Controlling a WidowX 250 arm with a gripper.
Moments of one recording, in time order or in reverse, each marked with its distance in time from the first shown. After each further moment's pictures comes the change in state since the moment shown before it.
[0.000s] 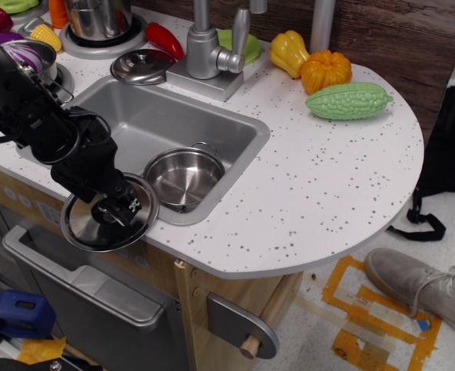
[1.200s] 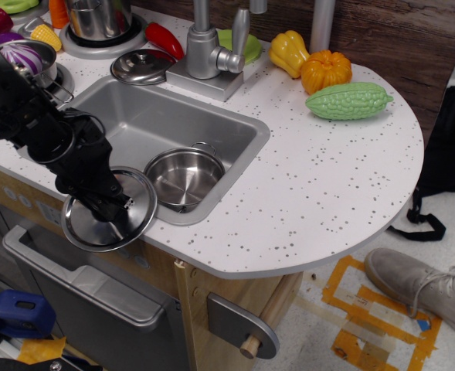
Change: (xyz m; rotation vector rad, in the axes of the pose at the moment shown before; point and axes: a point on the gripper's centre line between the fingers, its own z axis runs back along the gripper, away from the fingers) arm 0.003 0.004 -0.002 -0.025 0.039 0.007
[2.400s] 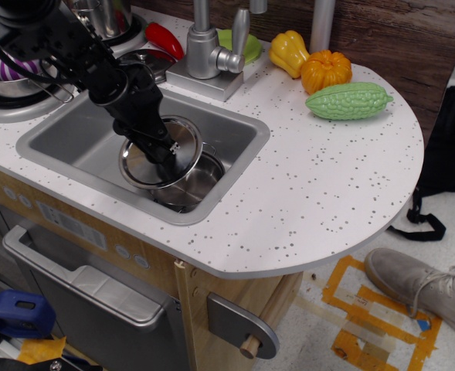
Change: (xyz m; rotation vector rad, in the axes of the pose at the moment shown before) arm 0.086 0.007 -0.031 -0.047 -0.140 -0.128
